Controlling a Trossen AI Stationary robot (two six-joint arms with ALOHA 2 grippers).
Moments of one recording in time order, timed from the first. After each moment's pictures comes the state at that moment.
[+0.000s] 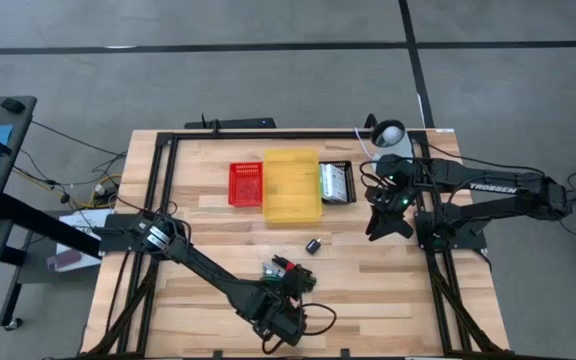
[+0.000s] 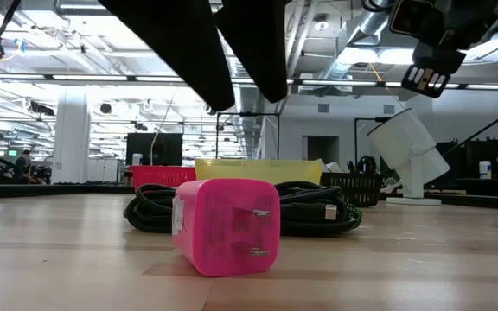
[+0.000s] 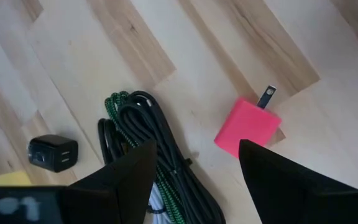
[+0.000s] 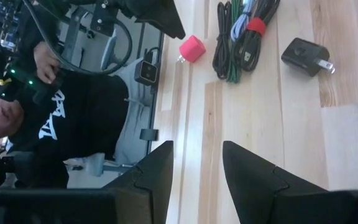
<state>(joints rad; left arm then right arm) -0.57 2.23 1.94 -0.97 -0.32 0.13 -0.24 0.96 0.76 -0.74 -0.84 0.16</state>
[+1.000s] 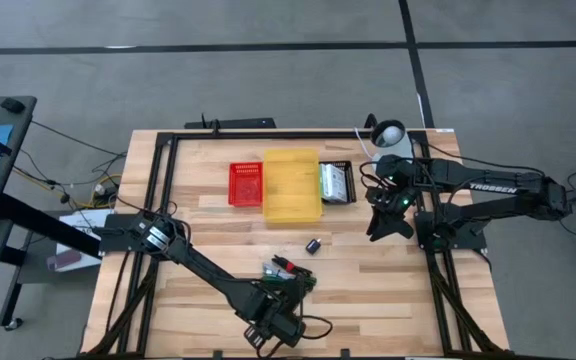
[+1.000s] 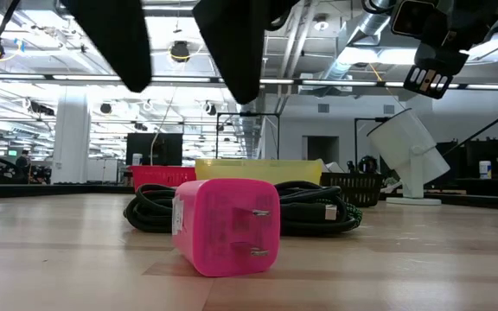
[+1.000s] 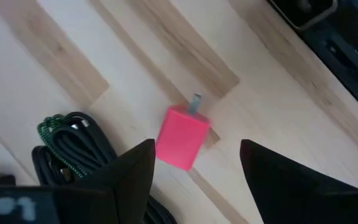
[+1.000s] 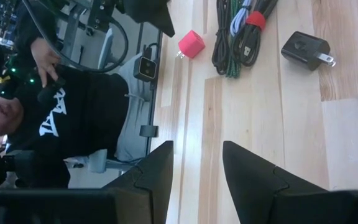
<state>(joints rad) -0.57 2.23 1.94 -0.97 -0.10 0.20 -0.24 0.96 0.76 -0.76 -0.84 0.15</state>
